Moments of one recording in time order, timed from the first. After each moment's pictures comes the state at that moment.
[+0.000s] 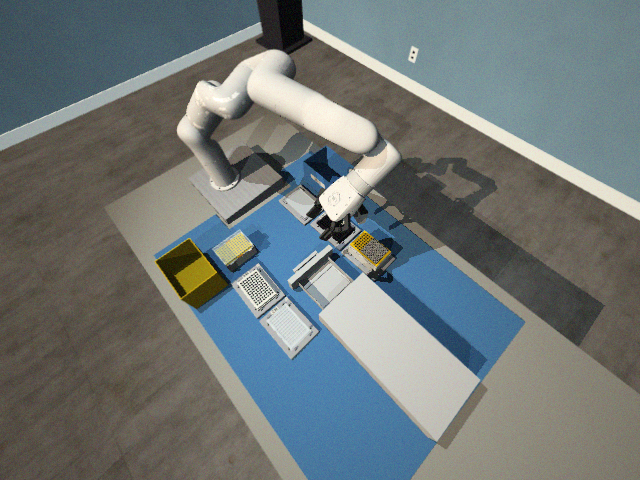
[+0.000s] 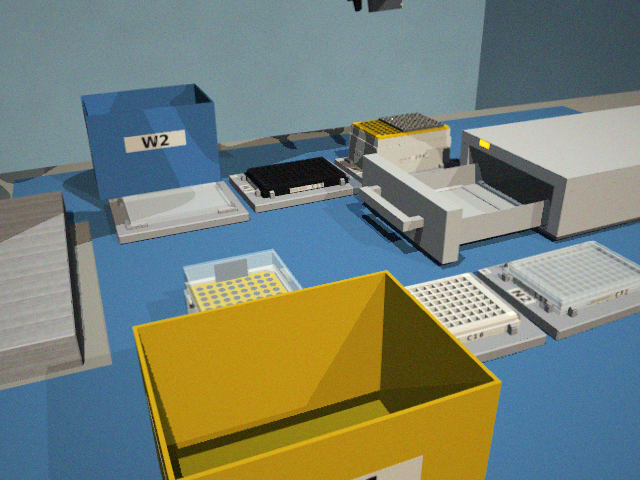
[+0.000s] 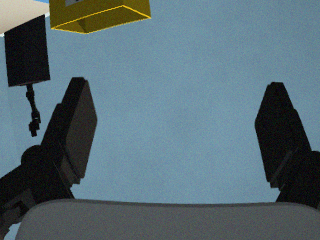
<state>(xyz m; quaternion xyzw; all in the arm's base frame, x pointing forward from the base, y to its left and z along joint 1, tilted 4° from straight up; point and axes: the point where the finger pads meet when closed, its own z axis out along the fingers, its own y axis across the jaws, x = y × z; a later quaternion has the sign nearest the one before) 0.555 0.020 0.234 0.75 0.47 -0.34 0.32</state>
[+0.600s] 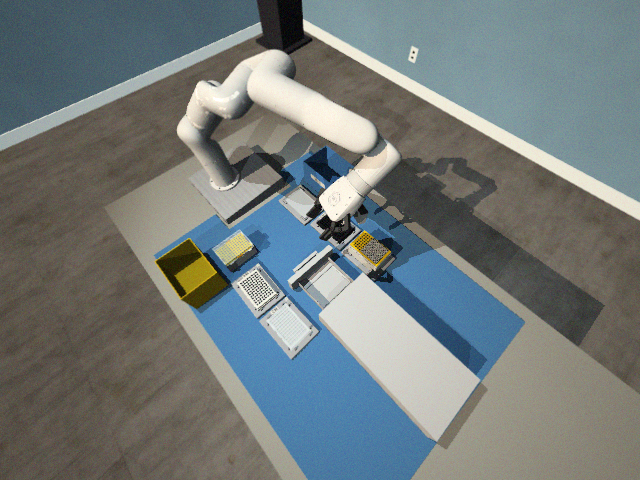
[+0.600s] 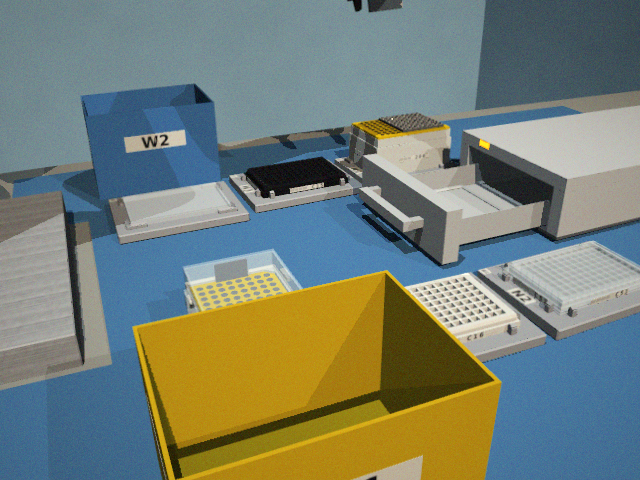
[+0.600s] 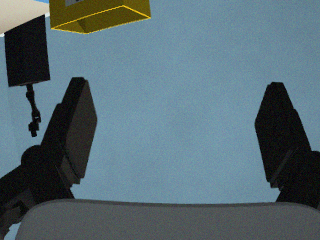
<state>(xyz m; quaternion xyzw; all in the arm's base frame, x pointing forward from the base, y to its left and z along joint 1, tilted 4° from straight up) 0.555 0.020 0.234 0.75 0.47 -0.34 0.32</state>
